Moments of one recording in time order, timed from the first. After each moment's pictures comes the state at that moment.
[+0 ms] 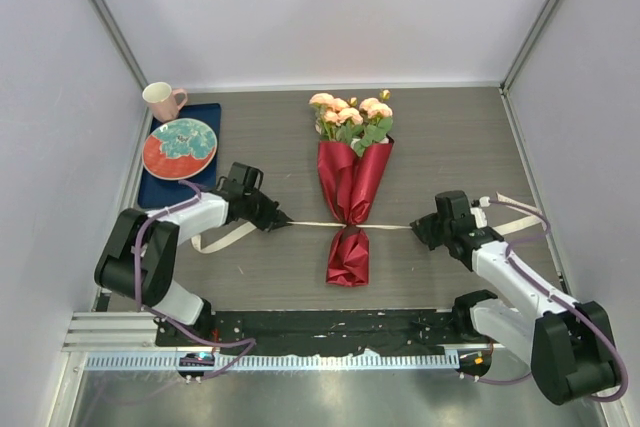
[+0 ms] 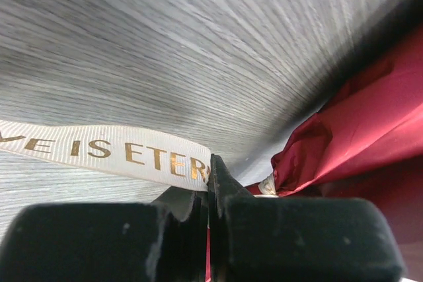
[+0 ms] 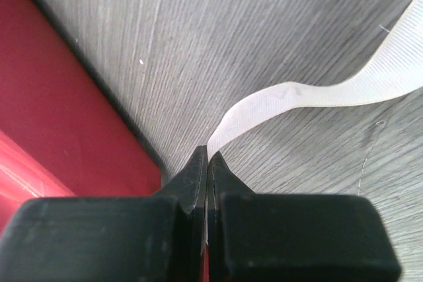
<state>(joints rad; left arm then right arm) -0.35 1.54 0.73 -0.27 0.29 -1.33 0.25 0.99 0.40 -0.33 0.12 1.42</state>
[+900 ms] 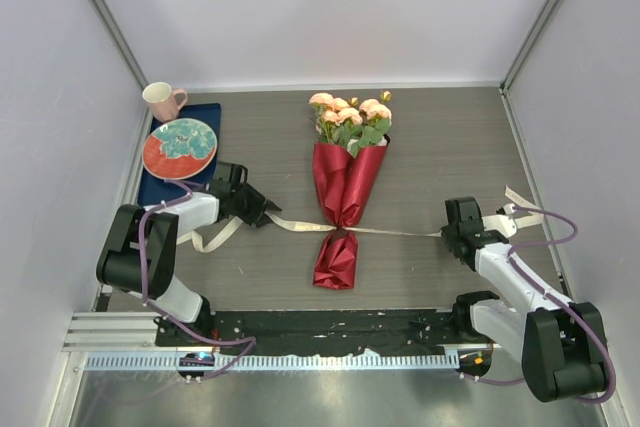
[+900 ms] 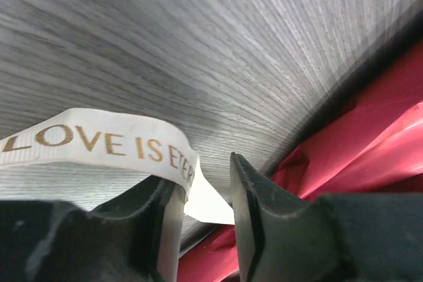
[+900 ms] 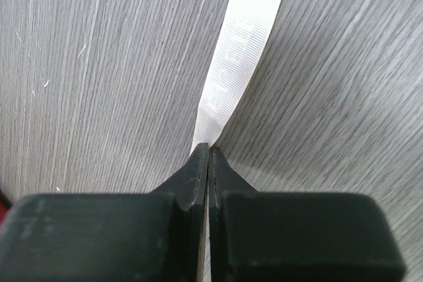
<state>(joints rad) -0.24 1.57 0.70 -0.16 0.27 -1.20 0.14 0.99 0.36 -0.39 0.43 1.28</state>
